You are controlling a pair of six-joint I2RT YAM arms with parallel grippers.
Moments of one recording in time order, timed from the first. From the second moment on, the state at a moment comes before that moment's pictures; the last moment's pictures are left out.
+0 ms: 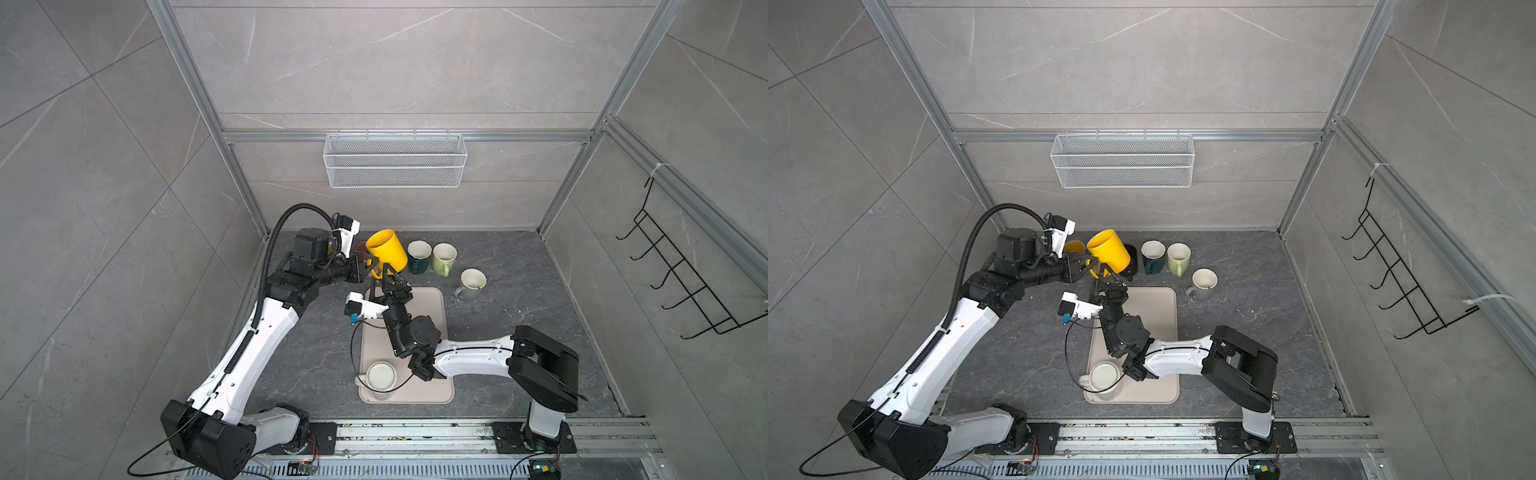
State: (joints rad) left arm -0.38 1.24 1.31 -0.54 0.45 -0.32; right arm 1.15 1.84 1.03 1.25 0.78 -1.53
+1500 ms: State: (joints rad) left arm -0.35 1.14 0.94 -0.41 -0.01 -0.25; right arm 0.86 1.30 1.01 -0.21 0.19 0.27
